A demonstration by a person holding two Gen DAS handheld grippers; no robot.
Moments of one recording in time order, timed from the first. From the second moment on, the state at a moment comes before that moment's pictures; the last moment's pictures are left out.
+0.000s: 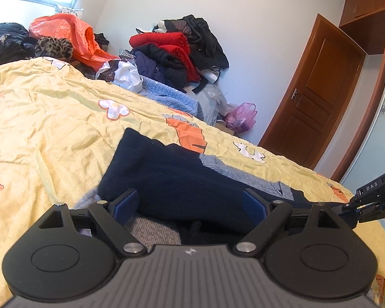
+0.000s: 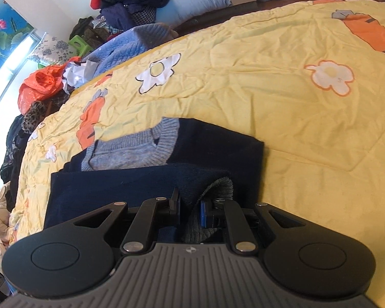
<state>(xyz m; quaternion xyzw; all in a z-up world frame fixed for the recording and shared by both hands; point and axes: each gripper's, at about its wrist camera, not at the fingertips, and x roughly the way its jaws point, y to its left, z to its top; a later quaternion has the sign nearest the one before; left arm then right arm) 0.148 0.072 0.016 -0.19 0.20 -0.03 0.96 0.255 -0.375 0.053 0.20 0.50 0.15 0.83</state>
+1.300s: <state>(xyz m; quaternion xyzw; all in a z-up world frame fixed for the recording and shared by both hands) 0.186 0.024 0.007 -0.02 0.34 -0.01 0.94 0.122 -0.270 0.008 0.01 0.31 0.04 0.95</state>
